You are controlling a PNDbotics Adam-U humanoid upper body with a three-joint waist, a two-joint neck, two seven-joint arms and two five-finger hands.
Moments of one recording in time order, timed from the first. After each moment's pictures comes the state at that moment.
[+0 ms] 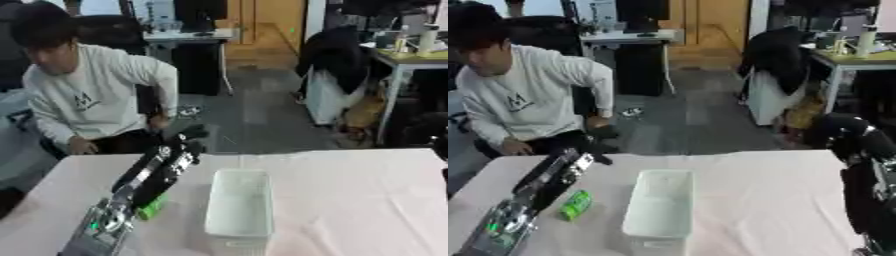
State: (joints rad) left arm -0.43 0.41 -0.14 -1.64 -0.33 0.06 -0.44; right arm -0.30 -0.34 0.15 -1.94 -0.07 -0.29 -0.05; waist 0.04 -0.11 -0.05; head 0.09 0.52
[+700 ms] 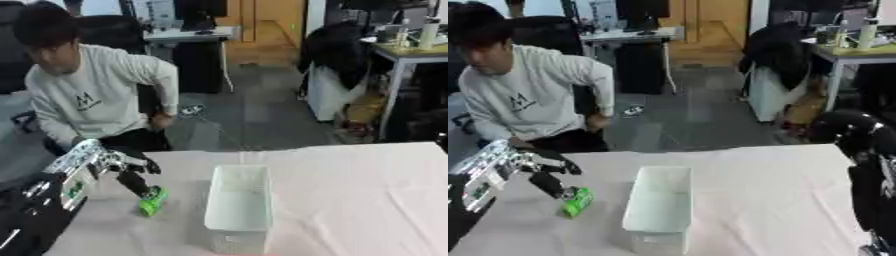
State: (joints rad) left arm -0.72 0.66 -0.33 -1.08 -0.88 0.01 -0.91; right arm -0.29 -0.35 0.15 -1.94 -0.07 -0.29 -0.04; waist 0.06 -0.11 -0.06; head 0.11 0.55
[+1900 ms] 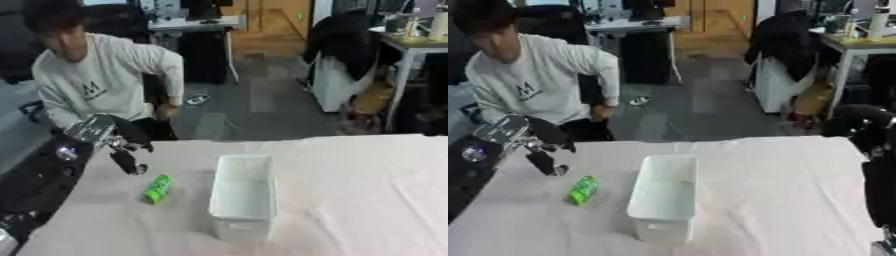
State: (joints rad) left arm -0.88 0.60 -0.28 -0.70 -1.46 -0.56 -0.54; right arm -0.29 -0.35 0.16 -1.94 -0.07 -0.28 -0.03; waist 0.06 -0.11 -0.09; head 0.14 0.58
